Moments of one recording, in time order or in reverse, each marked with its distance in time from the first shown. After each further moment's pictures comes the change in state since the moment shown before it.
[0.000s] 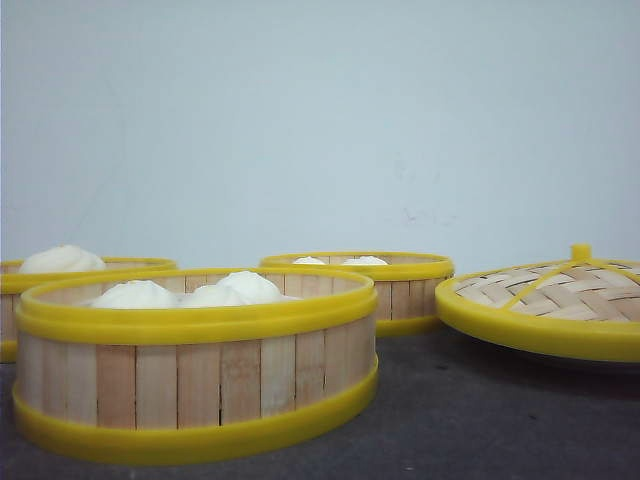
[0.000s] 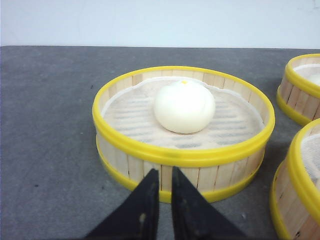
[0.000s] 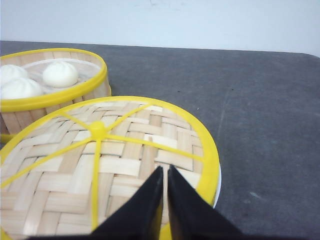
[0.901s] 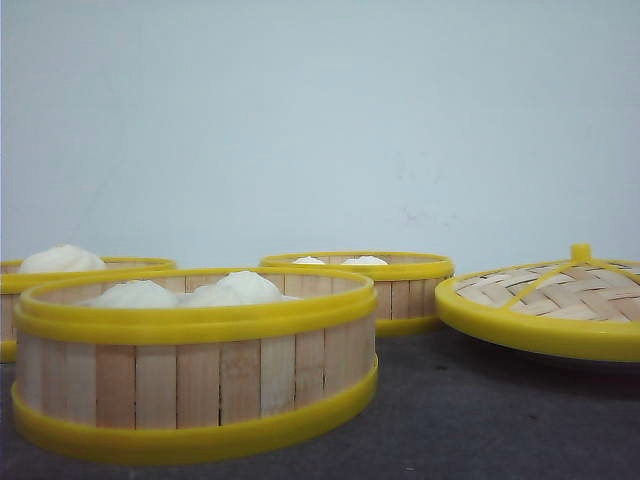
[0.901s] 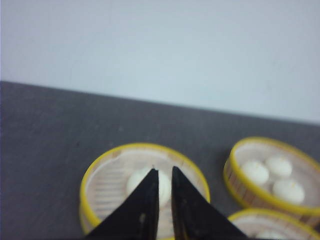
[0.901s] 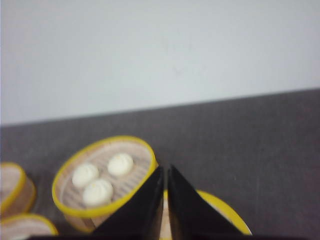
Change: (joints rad) left arm 0.000 0.381 0.742 -0.391 0.053 -0.112; right arm 0.000 0.495 0.724 -0.267 -0.083 0.184
